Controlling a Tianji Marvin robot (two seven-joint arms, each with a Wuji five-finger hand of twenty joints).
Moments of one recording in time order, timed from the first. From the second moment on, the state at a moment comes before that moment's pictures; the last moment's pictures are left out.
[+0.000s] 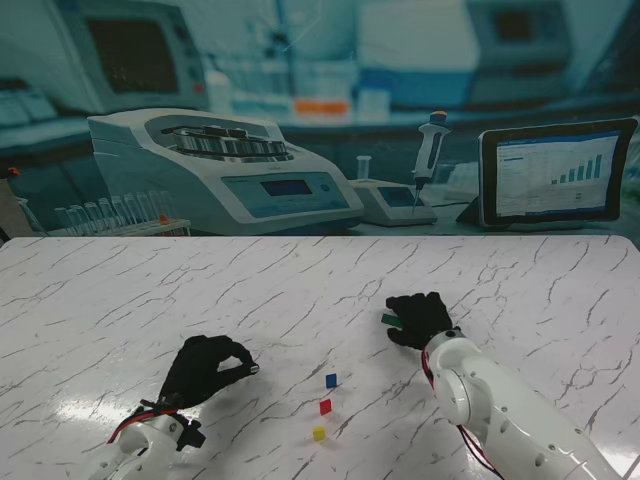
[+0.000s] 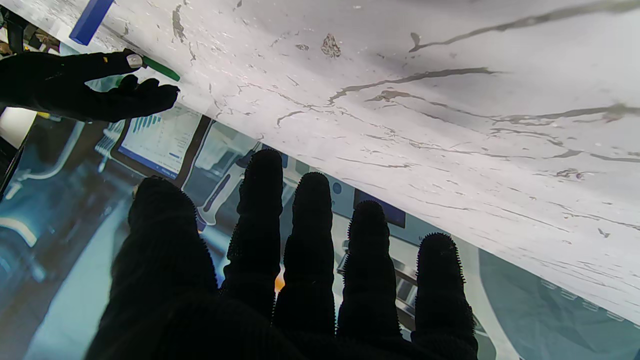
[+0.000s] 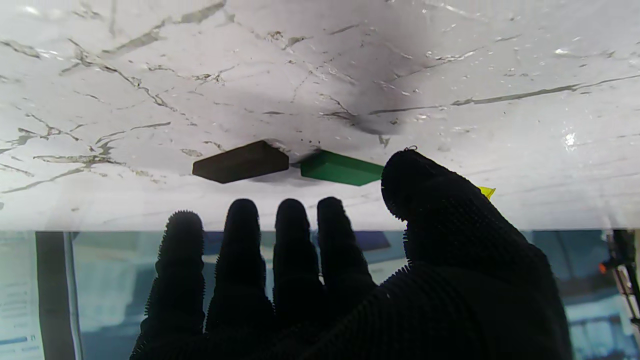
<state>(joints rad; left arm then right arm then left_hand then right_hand) 1.87 -1.11 -1.31 -1.61 0.78 -0.21 0.31 -1.36 -1.07 0.91 -1.35 -0.93 0.22 -0.05 0.85 -0.06 -0.06 -0.11 0.77 0.05 0.60 0.51 0.85 0.09 0.29 0.32 0.54 0.15 0.30 0.33 0.10 0.27 0.65 0.33 0.66 -0.32 0.52 0.18 0.42 0.11 0.19 0.67 0.56 0.05 0.13 0.30 0.37 0.04 0.42 0.49 0.11 0.10 0.71 0.64</state>
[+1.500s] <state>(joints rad) 1.87 -1.11 -1.32 -1.61 0.78 -0.21 0.31 -1.36 -1.09 0.88 -1.31 -0.91 0.24 -0.15 0.85 -0.06 -0.06 -0.11 0.77 0.04 0.60 0.51 0.85 0.09 0.29 0.33 0.54 0.15 0.30 0.33 0.10 0.27 0.65 0.33 0.80 -0.48 0.66 0.02 0.53 -0.04 0.80 0.87 0.69 0.00 0.57 0.82 0.47 0.00 0.62 0.57 0.14 0.09 0.86 0.58</state>
